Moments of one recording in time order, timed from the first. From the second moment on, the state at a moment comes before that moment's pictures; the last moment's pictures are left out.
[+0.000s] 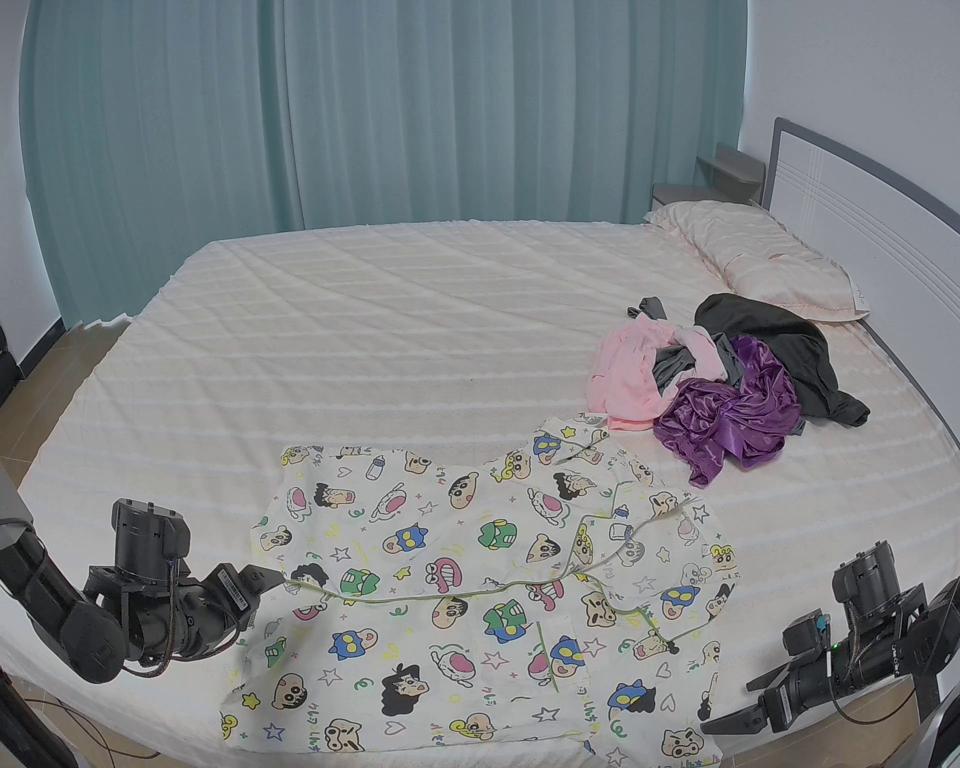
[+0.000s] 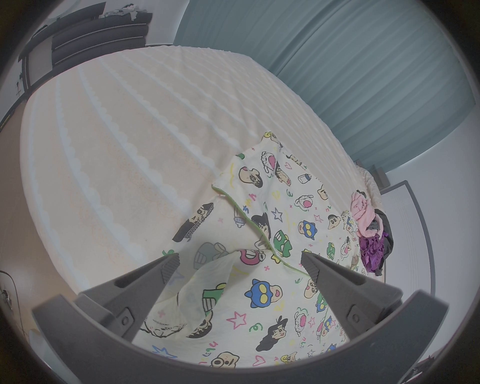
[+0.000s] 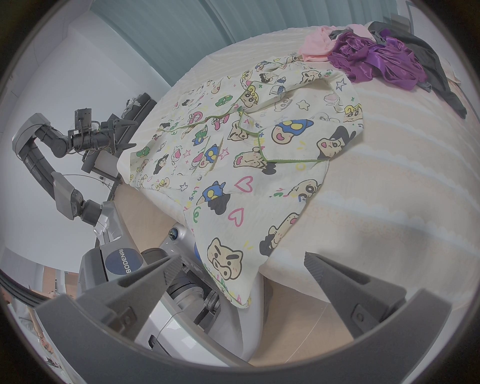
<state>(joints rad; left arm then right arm) -0.18 1.78 -0.26 -0.73 0.00 -0.87 0.23 1.72 -0.12 -0.49 0.42 -0.09</state>
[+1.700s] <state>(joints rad) -0.55 1.95 -0.22 -0.75 0.00 -1.04 0.24 1.72 -0.11 -0.50 0.42 -0.09</state>
